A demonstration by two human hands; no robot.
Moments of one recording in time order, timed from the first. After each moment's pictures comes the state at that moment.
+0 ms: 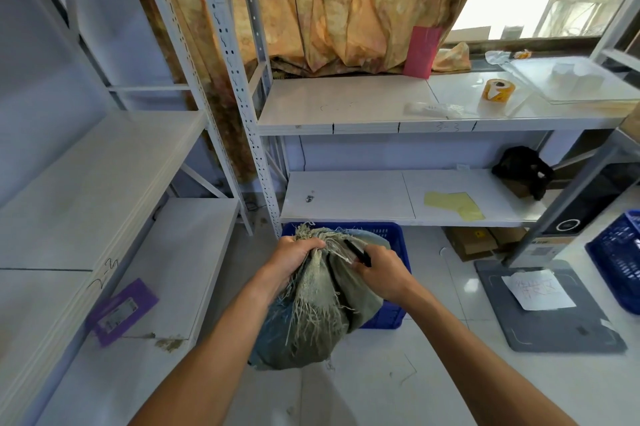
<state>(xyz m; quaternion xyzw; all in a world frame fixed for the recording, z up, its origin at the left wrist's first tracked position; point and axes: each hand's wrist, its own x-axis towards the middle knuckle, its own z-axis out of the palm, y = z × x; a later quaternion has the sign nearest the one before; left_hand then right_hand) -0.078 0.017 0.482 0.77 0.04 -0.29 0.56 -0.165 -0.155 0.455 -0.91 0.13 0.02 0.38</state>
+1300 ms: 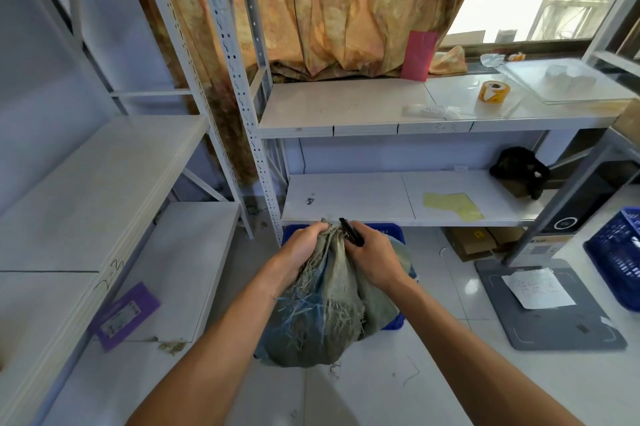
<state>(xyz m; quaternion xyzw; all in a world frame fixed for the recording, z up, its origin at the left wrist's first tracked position) -0.074 0.009 0.489 0.76 0.02 -0.33 0.56 -0.147 -0.134 0.456 -0.87 0.13 -0.09 0.46</state>
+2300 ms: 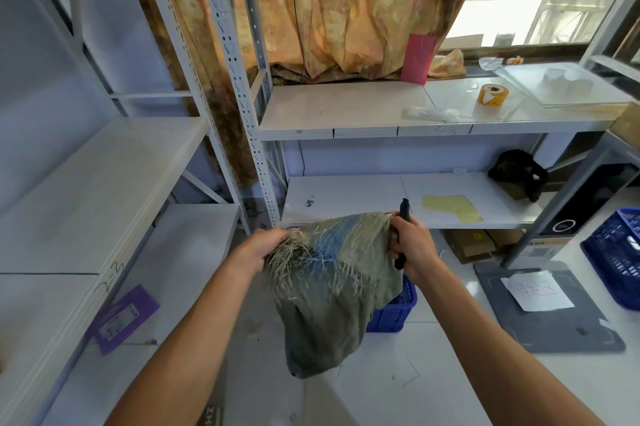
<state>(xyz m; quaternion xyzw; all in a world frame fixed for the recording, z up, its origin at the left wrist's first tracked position) -0.024 0.059 0.477 0.77 0.08 -0.32 0.55 -0.154 -0.178 0.477 -0.55 0.31 -0.11 0.76</state>
